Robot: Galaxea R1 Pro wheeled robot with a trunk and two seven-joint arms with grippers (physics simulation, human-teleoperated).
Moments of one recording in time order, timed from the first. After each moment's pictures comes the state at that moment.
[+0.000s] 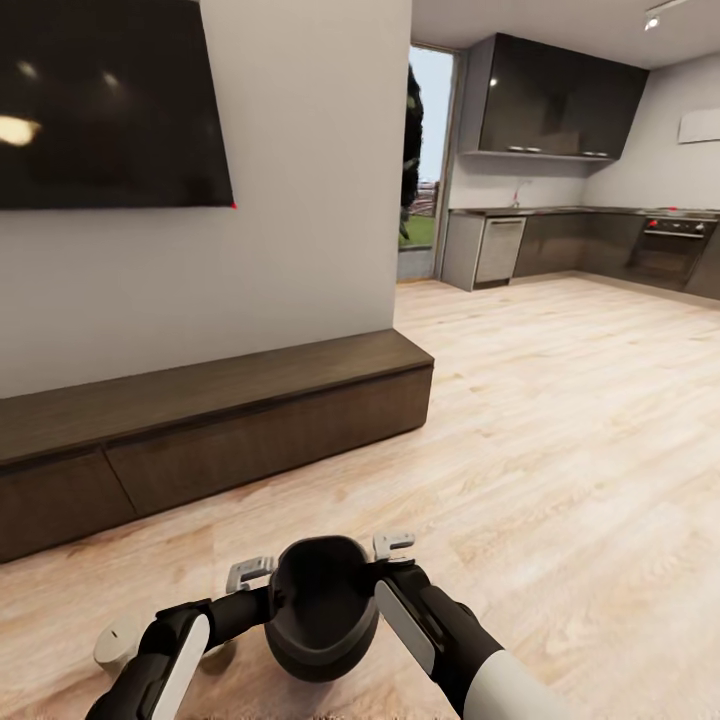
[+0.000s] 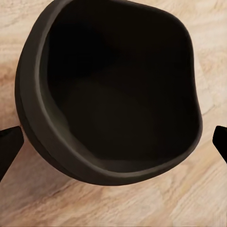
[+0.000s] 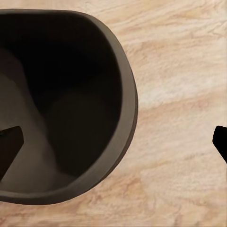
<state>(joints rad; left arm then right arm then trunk) -0.27 -0.01 0.04 -1.14 0.27 0.71 -0.19 -0.59 0.17 0.59 -0.77 -0.54 0.56 -0.41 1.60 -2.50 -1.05</state>
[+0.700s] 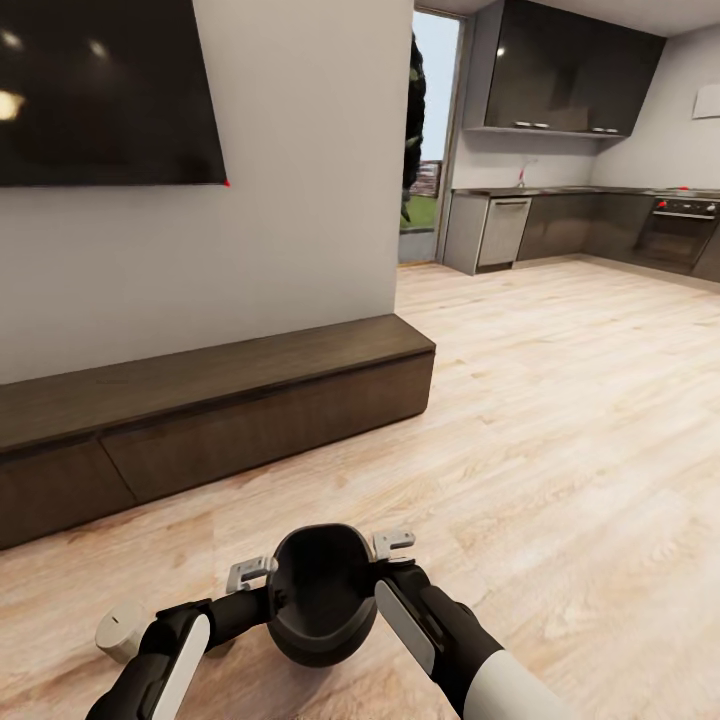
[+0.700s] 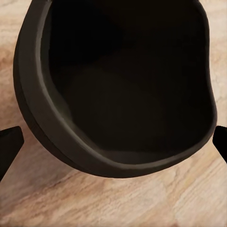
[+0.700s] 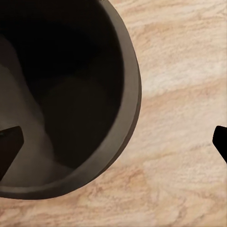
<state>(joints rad) -0.27 -0.01 0.04 -1.14 0.27 0.70 -0.19 -0.59 0.17 0.59 -0.77 -0.54 0.56 -0.41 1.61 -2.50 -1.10</state>
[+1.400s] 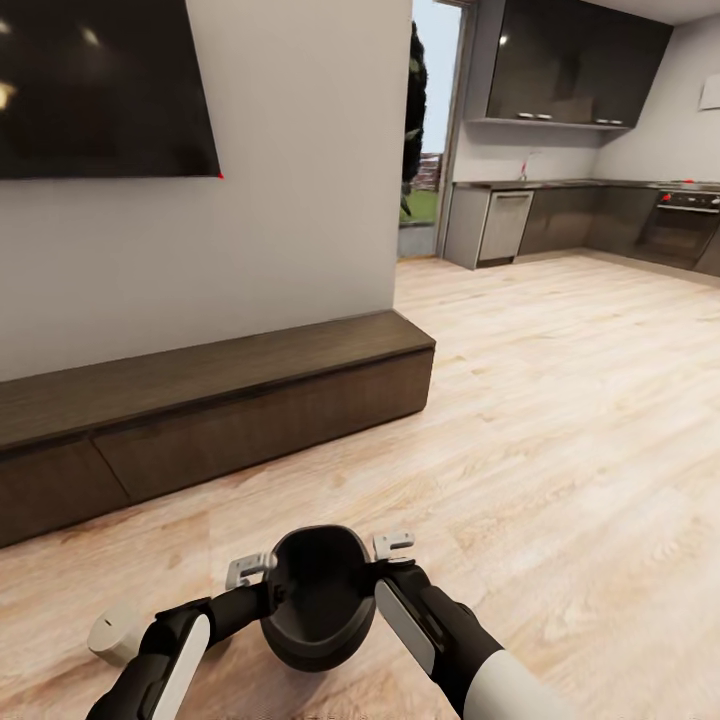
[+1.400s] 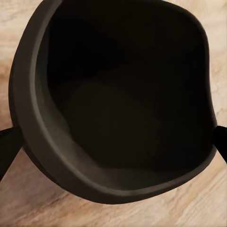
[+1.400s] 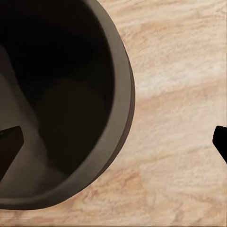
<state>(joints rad) -0.27 -0.01 0.04 -1.14 0.27 0.65 -0.19 -0.59 0.17 0.59 -0.77 -0.54 0.56 -0.41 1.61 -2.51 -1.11</state>
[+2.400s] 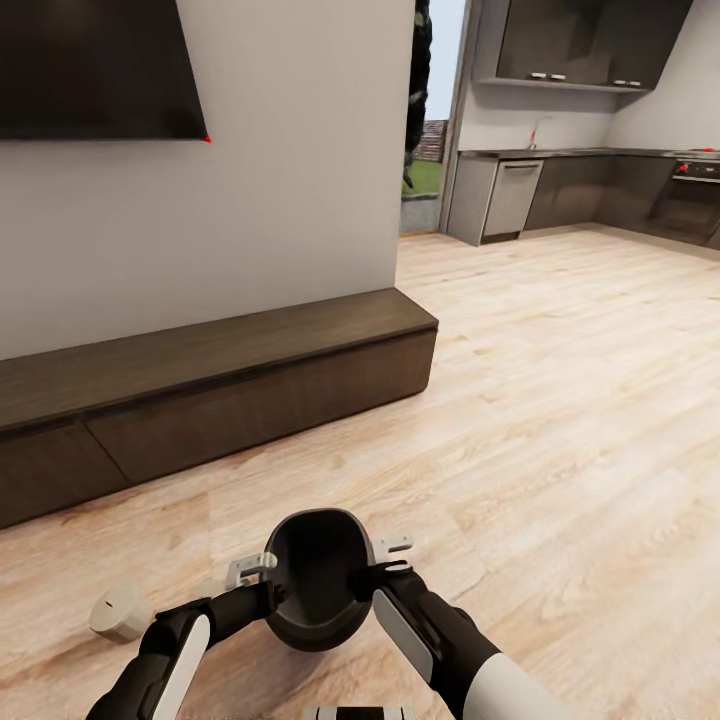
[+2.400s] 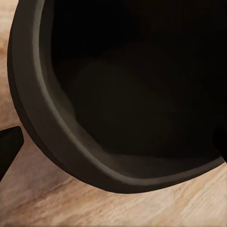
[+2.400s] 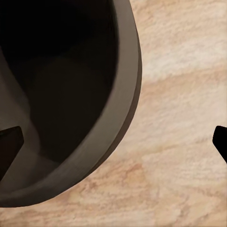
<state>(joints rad) -0.27 -0.01 0.04 -1.14 0.27 0.65 -0.19 -0.59 0.17 0.63 -0.74 -0.54 0.50 -0.41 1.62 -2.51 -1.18</state>
